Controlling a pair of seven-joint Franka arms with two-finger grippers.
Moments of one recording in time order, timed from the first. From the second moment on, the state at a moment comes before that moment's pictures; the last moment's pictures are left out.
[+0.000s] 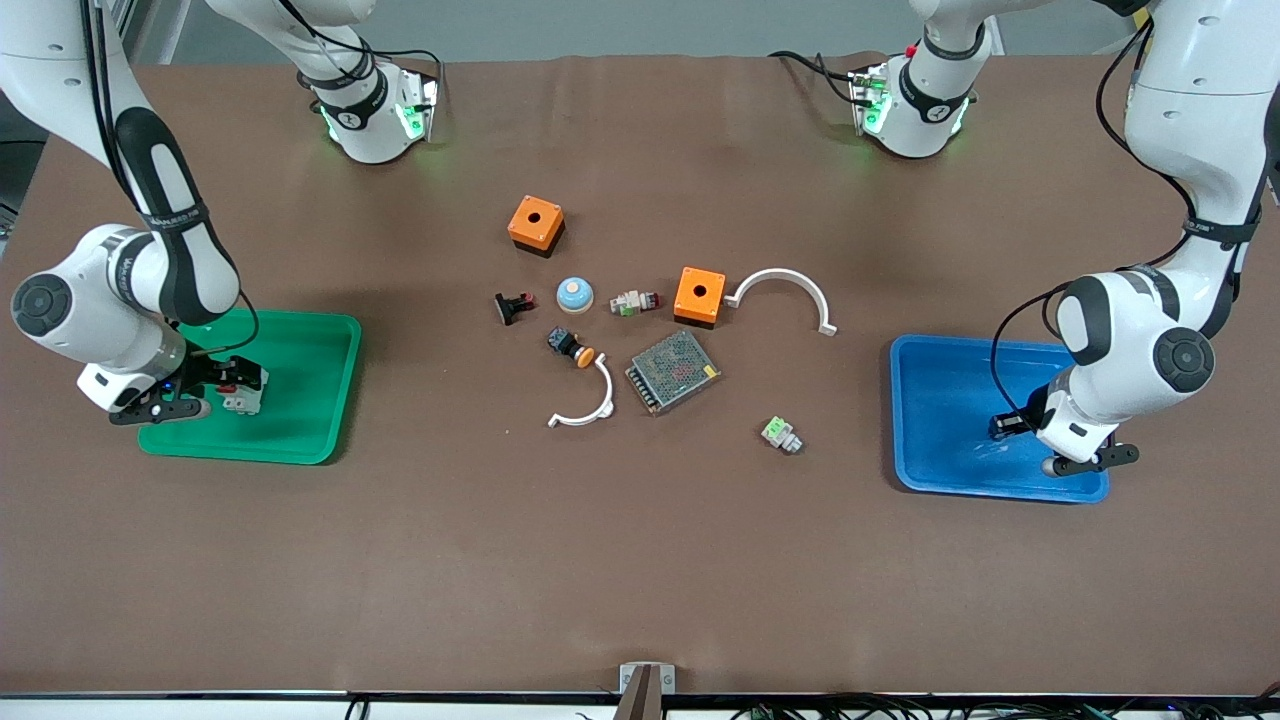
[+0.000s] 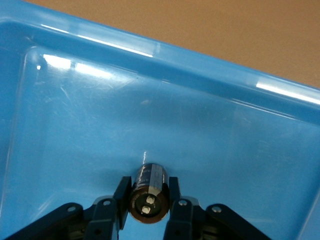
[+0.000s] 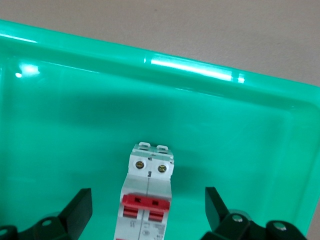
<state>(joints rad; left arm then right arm) 0.19 0.55 -0.10 -1.93 0.03 2.47 -0.11 -0.07 0.40 -0.19 -2.14 0.06 2.52 -0.44</state>
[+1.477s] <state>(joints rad) -0.20 0.33 -0.16 -1.91 0.03 2.19 -0.58 -0.05 0.31 -0.19 -2.04 0.16 2.26 -0.43</state>
